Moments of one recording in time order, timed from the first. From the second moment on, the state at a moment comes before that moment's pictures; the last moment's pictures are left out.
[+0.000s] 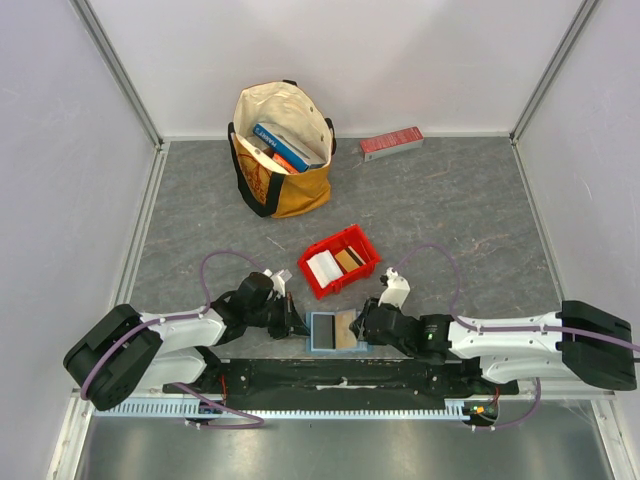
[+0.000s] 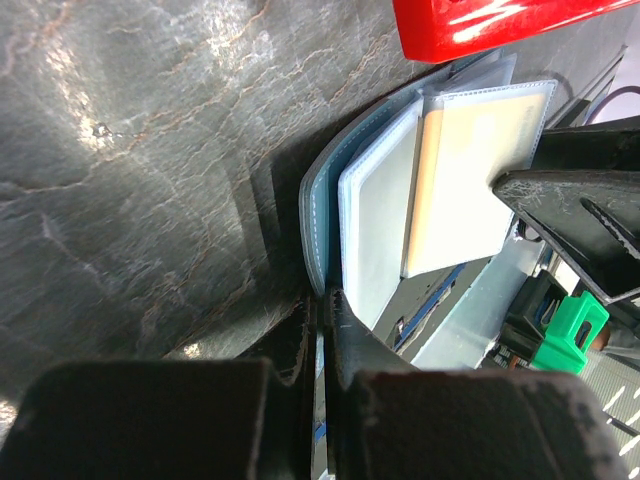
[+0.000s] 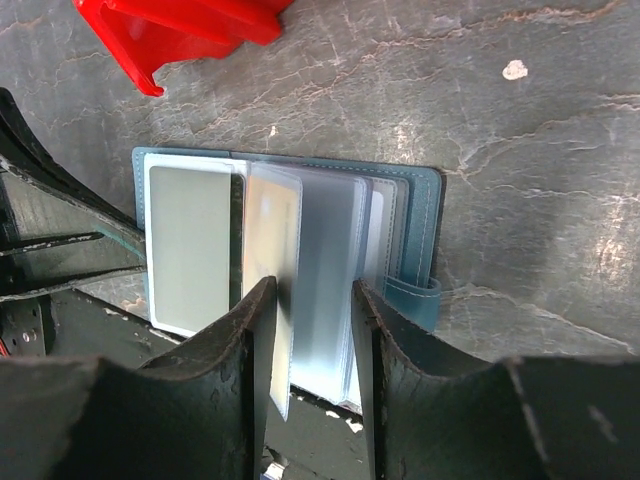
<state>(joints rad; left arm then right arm) -0.72 1.20 0.19 0.21 0.46 -0.94 1.29 1.12 0.39 -0.09 0.47 1.20</state>
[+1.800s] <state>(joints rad) -0.72 1.20 0.19 0.22 0.46 -0.94 1.33 1.10 0.45 -0.21 0.47 1.24</state>
